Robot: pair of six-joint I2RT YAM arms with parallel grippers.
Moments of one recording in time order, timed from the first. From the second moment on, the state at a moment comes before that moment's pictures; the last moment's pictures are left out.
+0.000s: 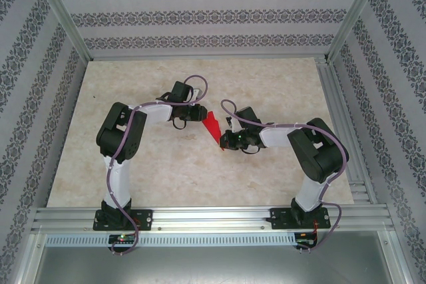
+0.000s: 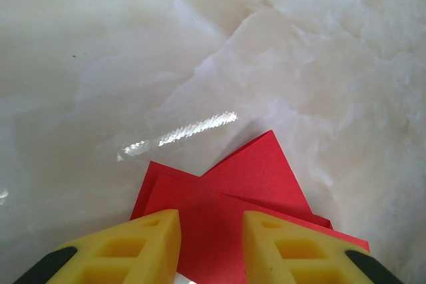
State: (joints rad) left arm -0.42 2.07 1.29 -0.15 0.38 -0.37; right arm 0.53 1.78 0.79 -0.02 -0.51 0.53
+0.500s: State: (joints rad) left arm -0.37 2.12 1.41 -0.25 0.29 -0.38; right arm 0.53 1.78 0.78 0.00 -0.51 0.53
